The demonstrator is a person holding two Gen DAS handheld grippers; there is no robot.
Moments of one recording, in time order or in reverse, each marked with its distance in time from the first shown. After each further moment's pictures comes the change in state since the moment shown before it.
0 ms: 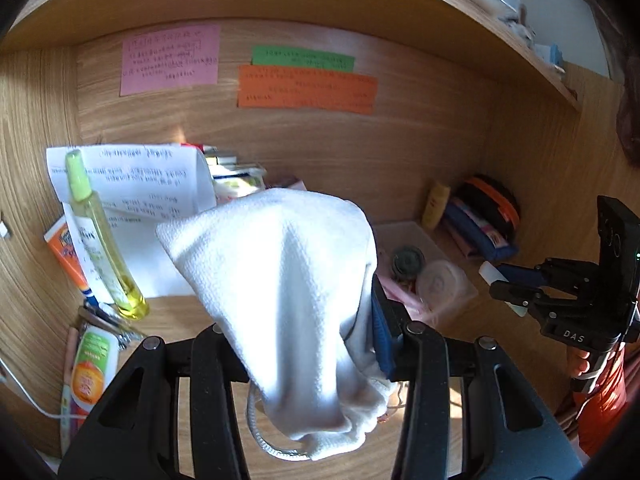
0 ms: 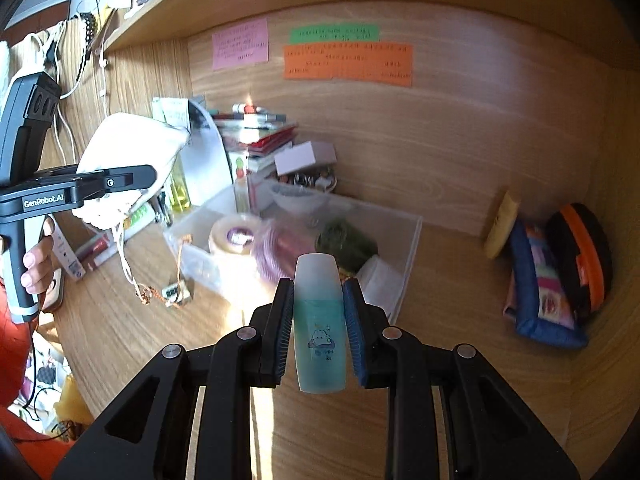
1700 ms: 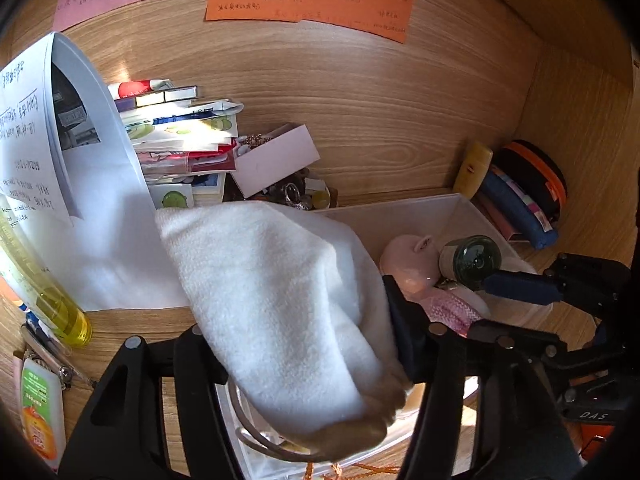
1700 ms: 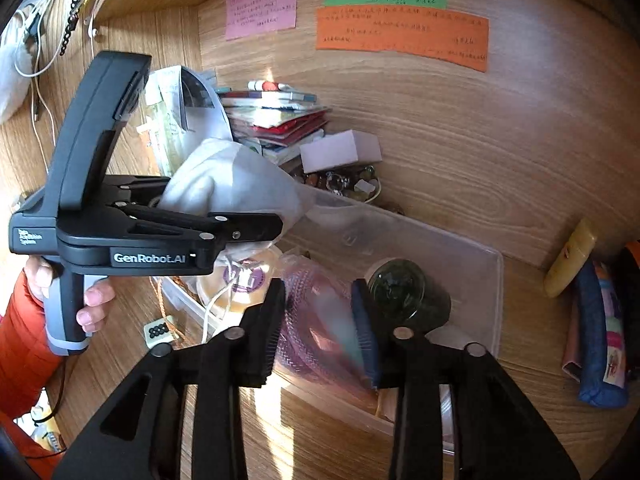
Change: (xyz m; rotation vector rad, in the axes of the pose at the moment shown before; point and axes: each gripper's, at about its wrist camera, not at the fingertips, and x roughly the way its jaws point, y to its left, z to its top) left arm 0.133 0.026 0.004 0.003 0.153 -0.027; right arm 0.095 0.027 0.026 -0.053 0.055 0.069
